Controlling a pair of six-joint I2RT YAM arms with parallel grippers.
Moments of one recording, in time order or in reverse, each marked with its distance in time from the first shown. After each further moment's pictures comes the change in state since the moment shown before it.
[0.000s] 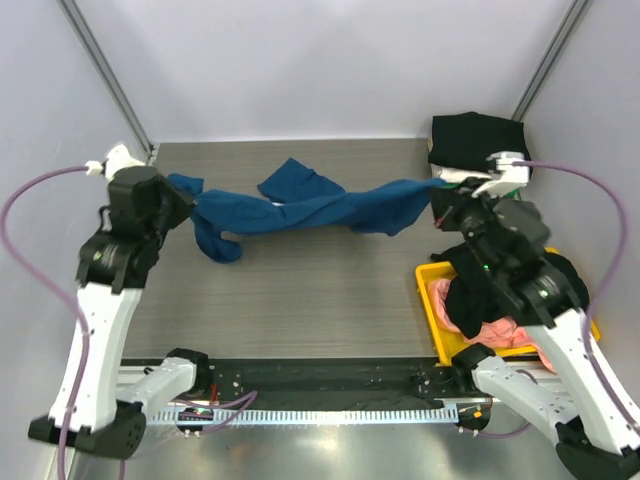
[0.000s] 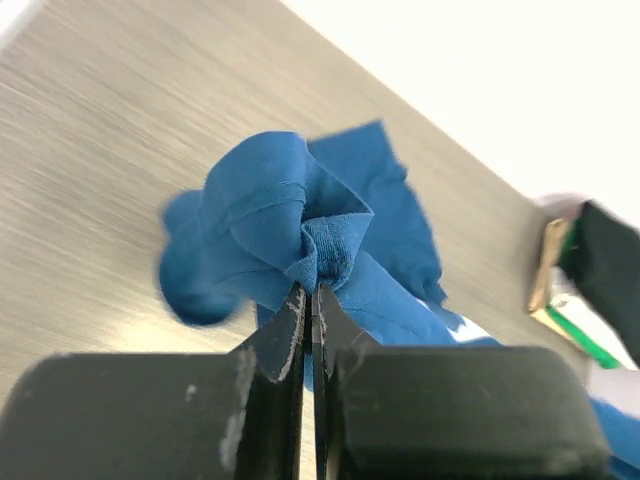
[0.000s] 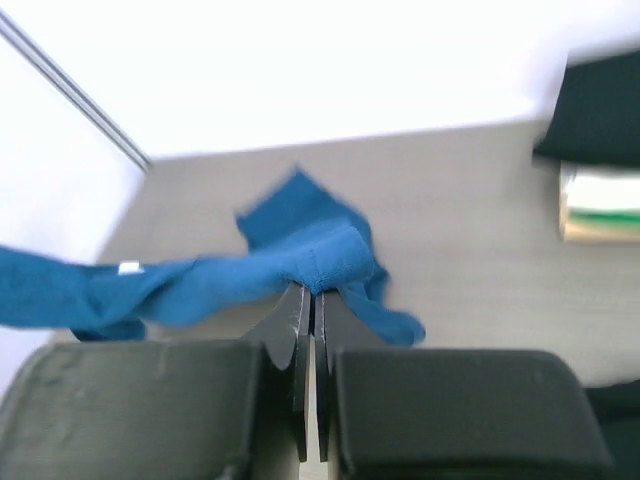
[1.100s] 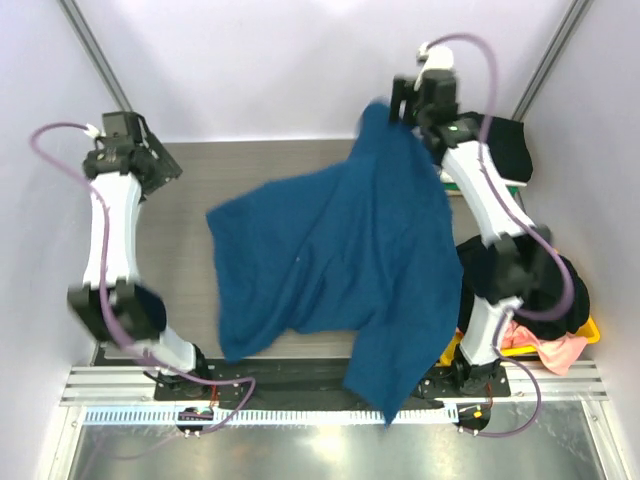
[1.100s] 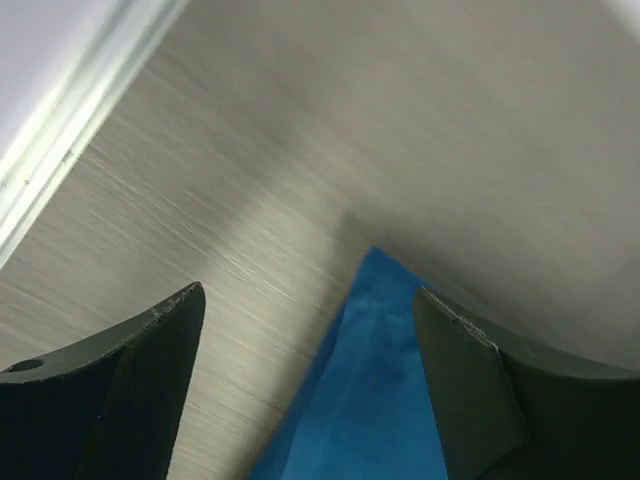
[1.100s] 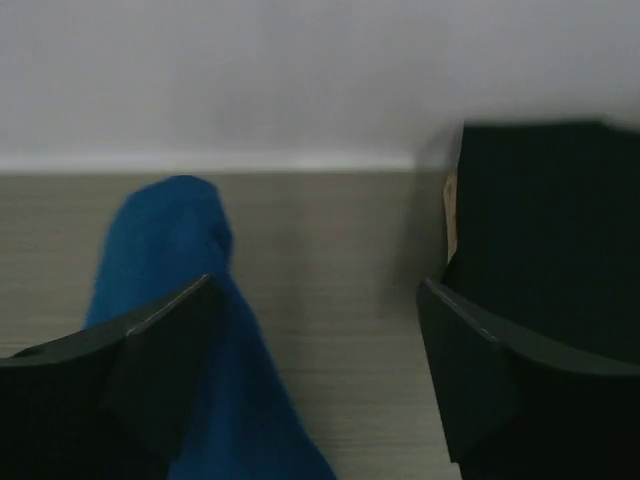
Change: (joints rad) left arm 0.364 0.527 0.327 -0.150 0.126 0.217; right arm -0.218 1.024 0.849 0.034 0.002 -0.281
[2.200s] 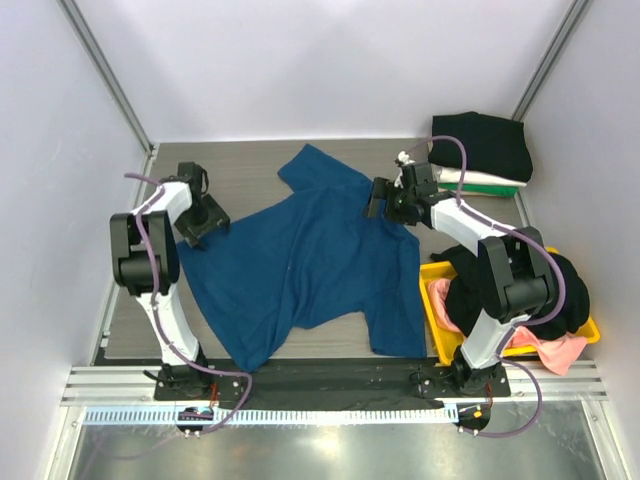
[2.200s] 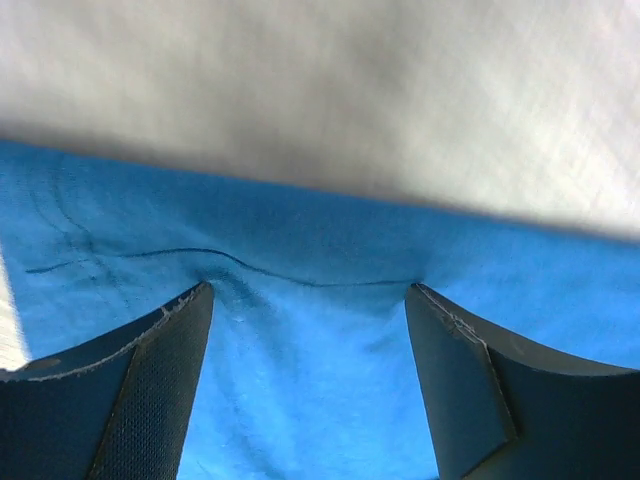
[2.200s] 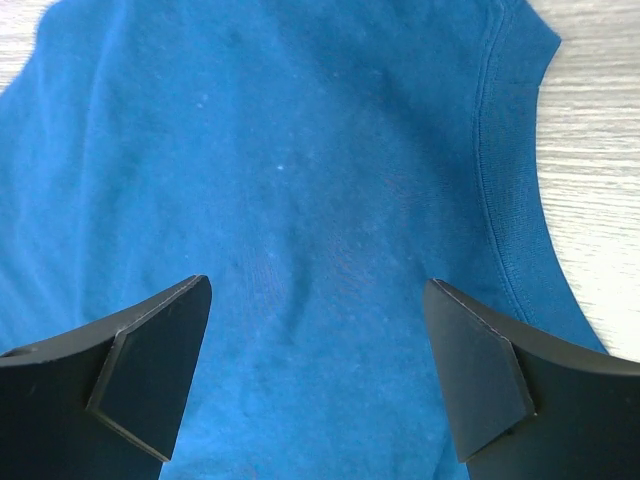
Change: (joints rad) left arm -0.090 0.366 -0.436 0.305 0.138 -0.152; right arm 0.012 -0.091 -0.783 0.142 -0.407 0.311
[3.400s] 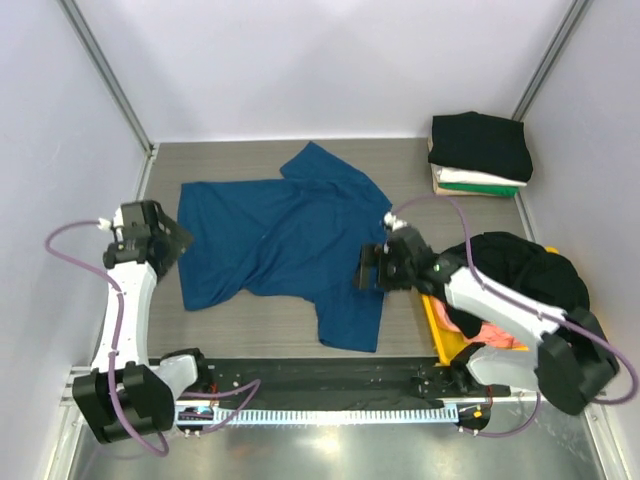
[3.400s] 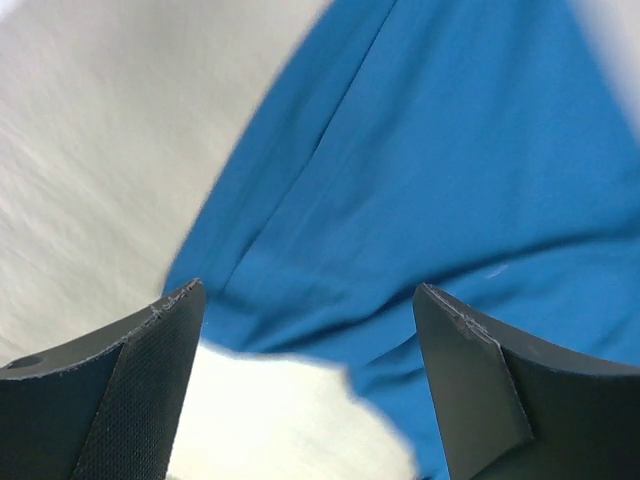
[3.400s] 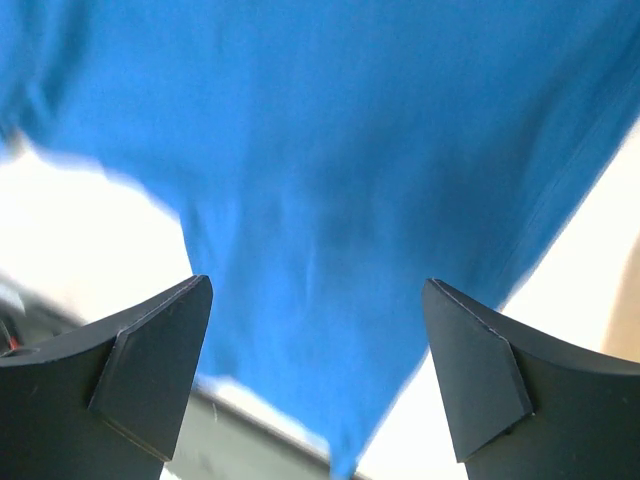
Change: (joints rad) left arm 0.131 -0.835 -0.300 -0.092 -0.119 -0.048; right arm 0.293 -0.473 -0.404 -0.102 0.088 0.172
